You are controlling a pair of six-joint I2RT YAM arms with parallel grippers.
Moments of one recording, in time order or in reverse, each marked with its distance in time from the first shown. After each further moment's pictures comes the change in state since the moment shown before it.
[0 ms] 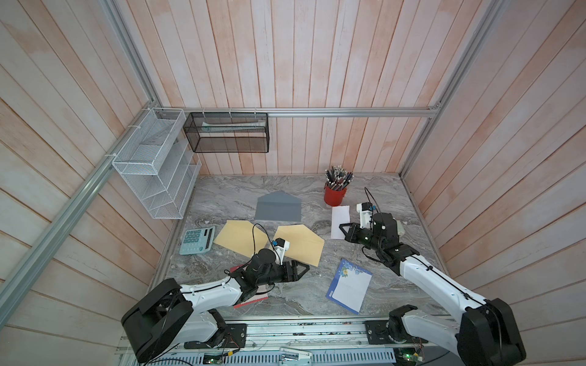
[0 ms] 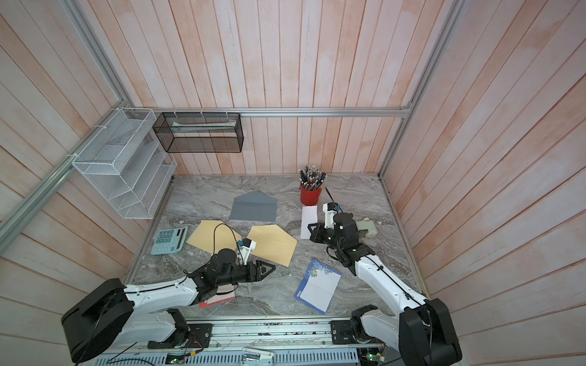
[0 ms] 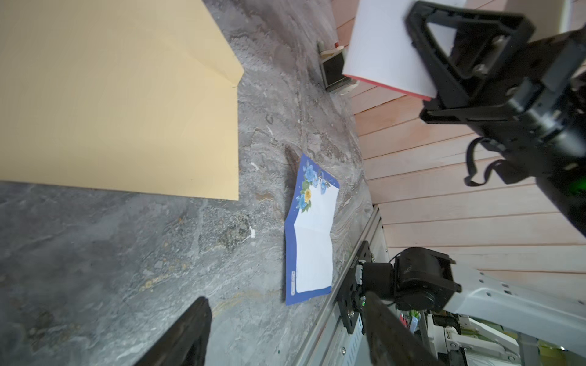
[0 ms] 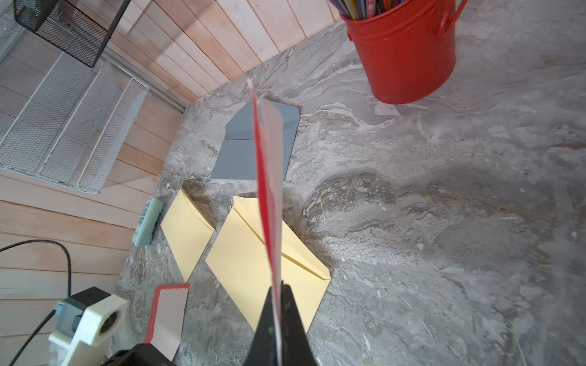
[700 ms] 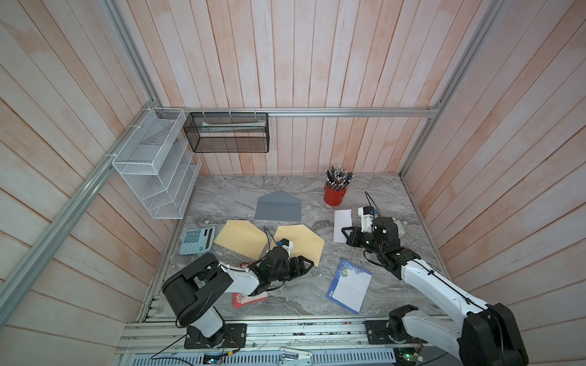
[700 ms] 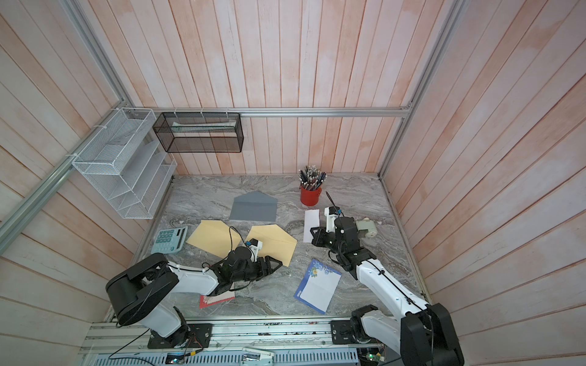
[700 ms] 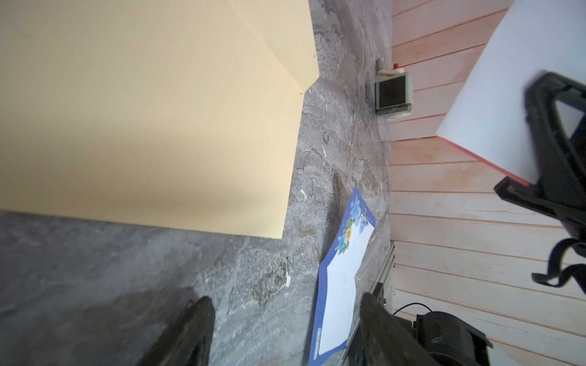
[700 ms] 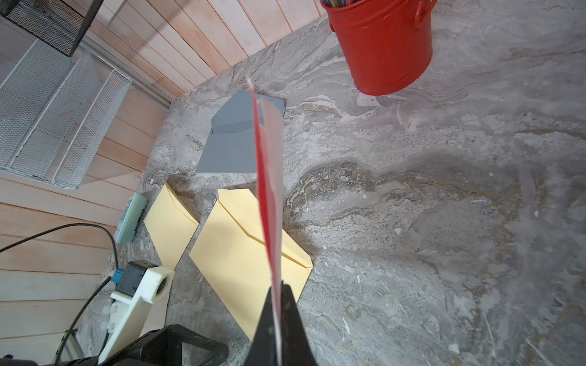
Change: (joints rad) left arm -0.011 0.317 0.100 0.154 -0.058 -0.171; right arm -0.004 -0.032 -0.047 -0.005 0.024 -0.026
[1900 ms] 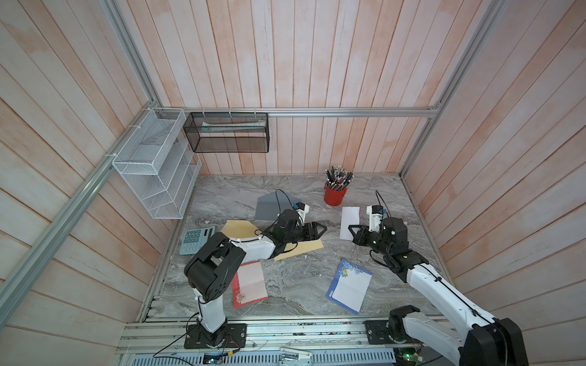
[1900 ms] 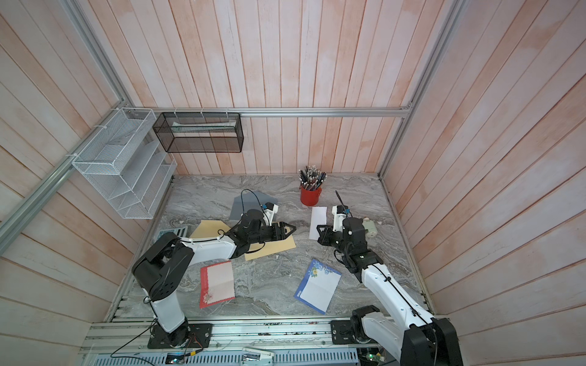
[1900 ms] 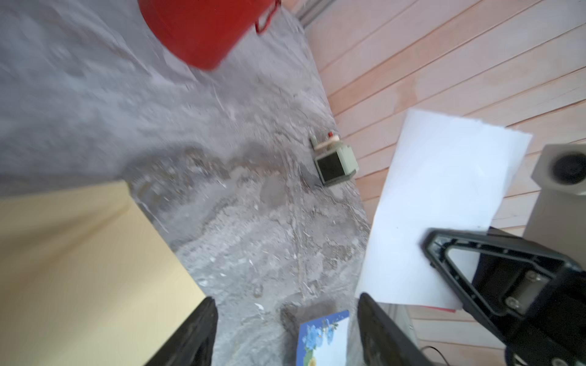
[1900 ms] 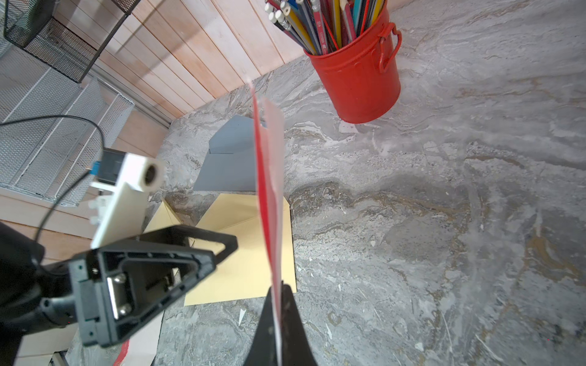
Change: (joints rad) left arm 0.179 0.152 0.515 -0.255 0.100 0.409; right arm -0.072 -0.080 -0.013 -0.014 -0.016 -0.024
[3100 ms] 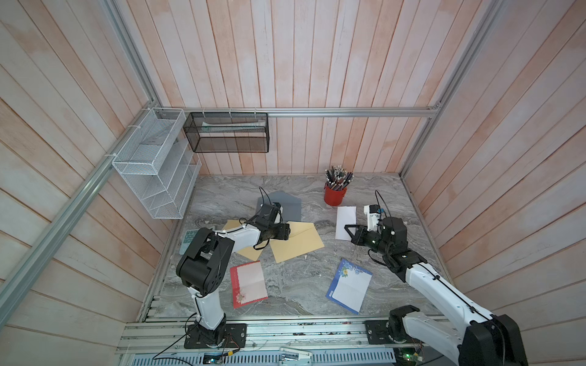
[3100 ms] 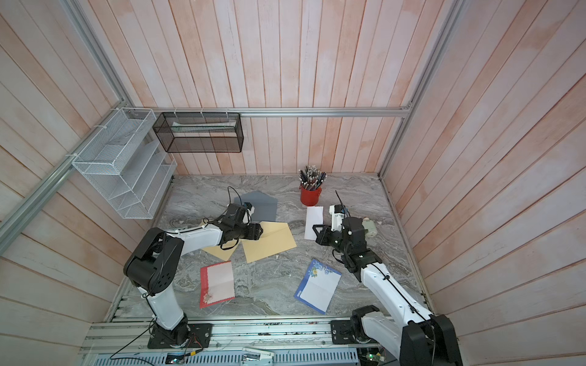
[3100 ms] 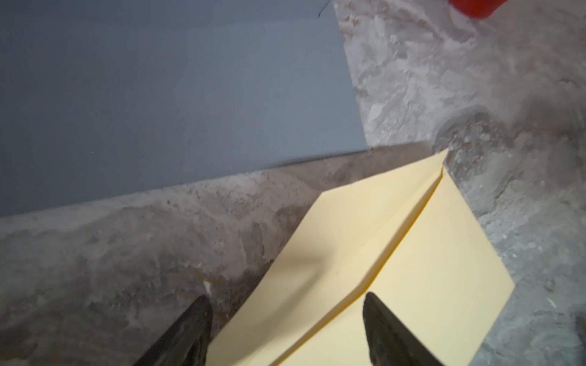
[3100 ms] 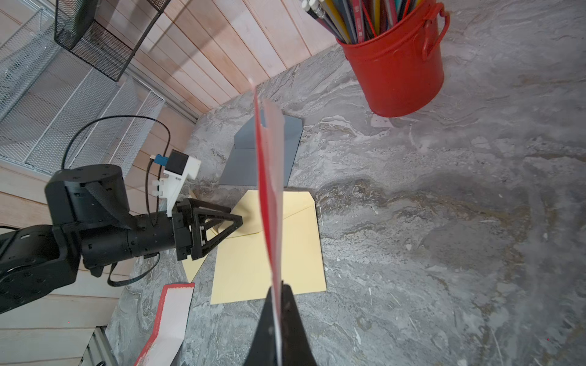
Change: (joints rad) left arm 0.196 0.046 0.034 -0.464 -0.240 0.424; right arm 0.000 0.019 -0.008 0.062 -0.097 0.039
